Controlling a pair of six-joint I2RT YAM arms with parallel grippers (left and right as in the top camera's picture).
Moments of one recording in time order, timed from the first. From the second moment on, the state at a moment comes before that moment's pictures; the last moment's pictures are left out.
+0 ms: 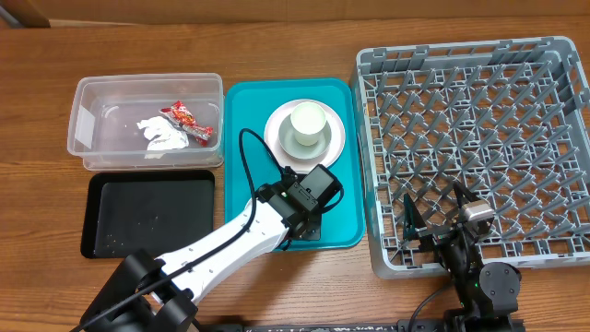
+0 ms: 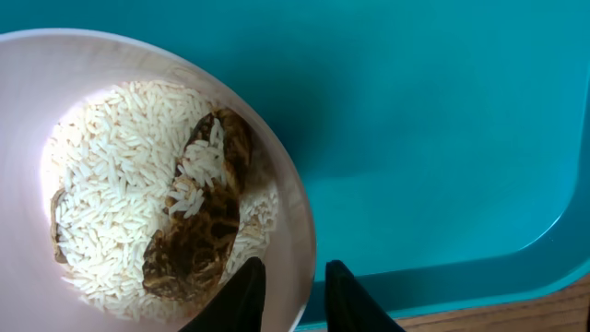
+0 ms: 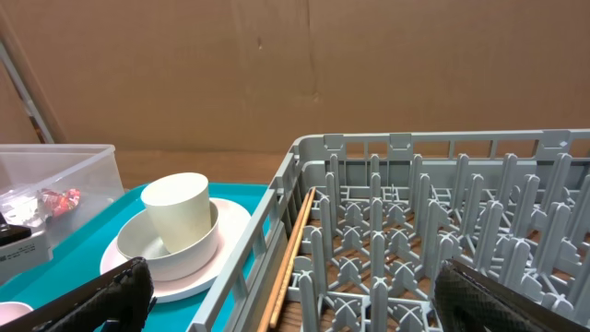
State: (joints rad) left arm -0.80 1.61 0.98 -0.76 -0.09 -0.72; right arm 0.10 0.01 0.02 -0.02 -0.17 0.10
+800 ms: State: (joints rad) left arm -0.72 1.61 0.98 -0.76 -0.09 -0.70; right arm 0.10 0.01 0.02 -0.02 -0.17 0.10
